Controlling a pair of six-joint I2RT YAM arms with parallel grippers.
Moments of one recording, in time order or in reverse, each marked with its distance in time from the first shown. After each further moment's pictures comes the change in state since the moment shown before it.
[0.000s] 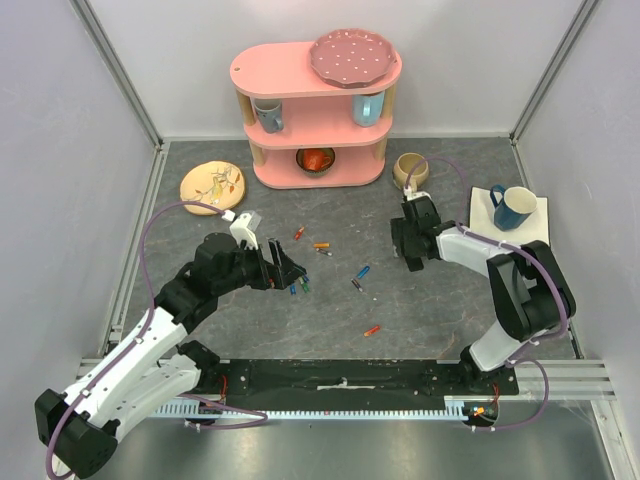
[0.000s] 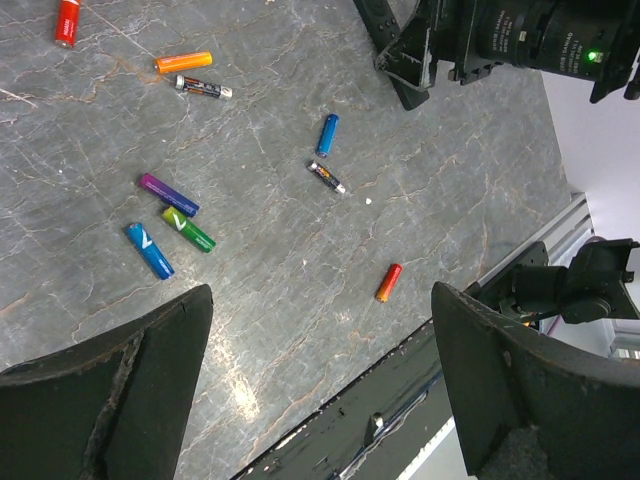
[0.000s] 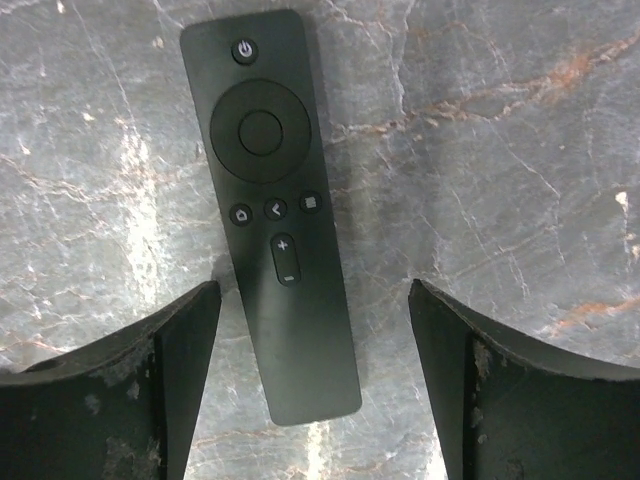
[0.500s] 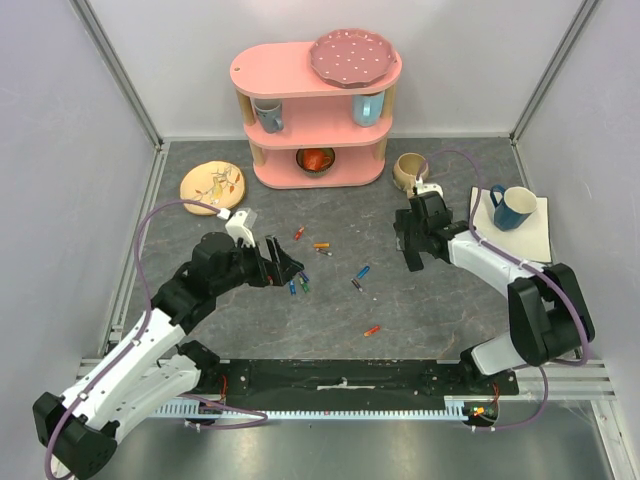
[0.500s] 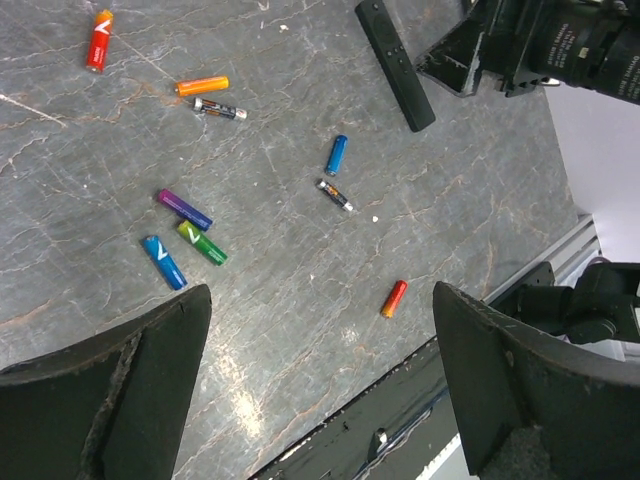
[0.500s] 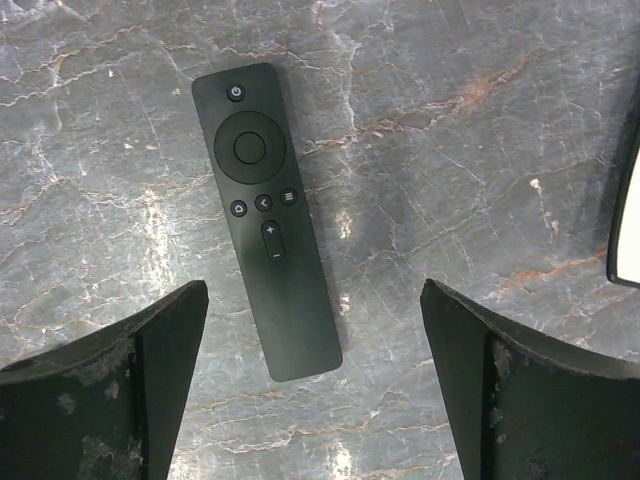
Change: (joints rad) left arm 0.000 -0.007 0.019 -0.013 -0.052 0.000; right arm 0.000 -0.145 0.000 -0.056 0.046 0.044
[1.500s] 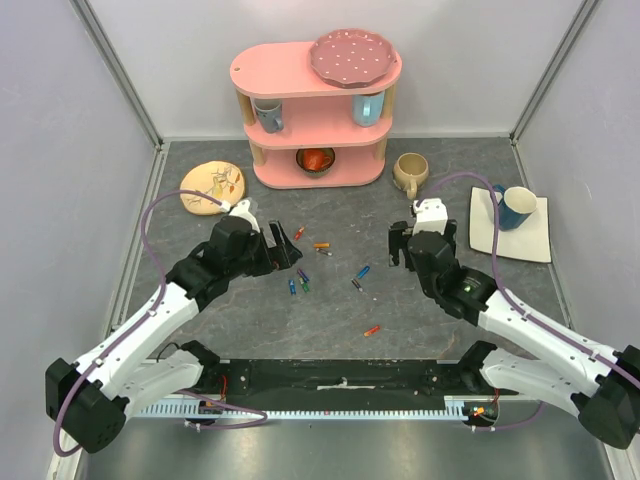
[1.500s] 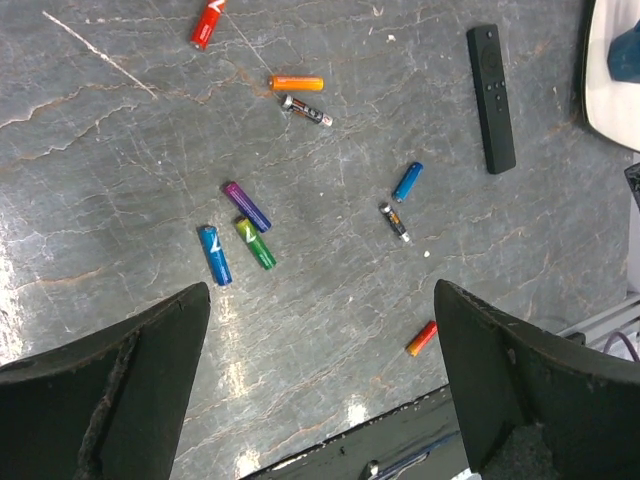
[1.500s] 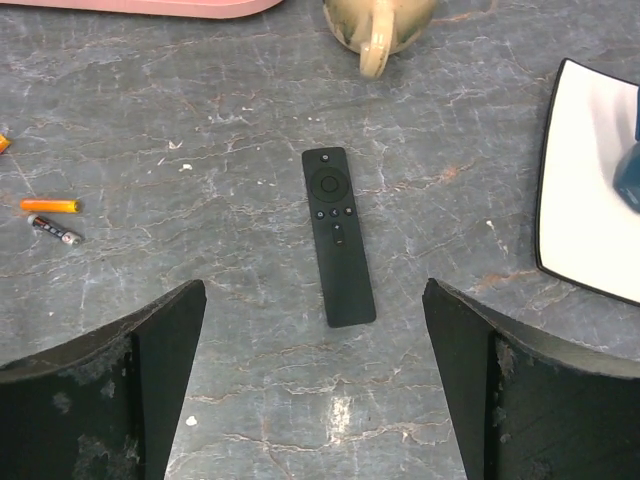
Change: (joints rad) left arm 0.000 0.200 0.120 -0.091 -0.174 -0.119; right arm 0.399 -0.524 -0.184 0.050 0.378 0.022
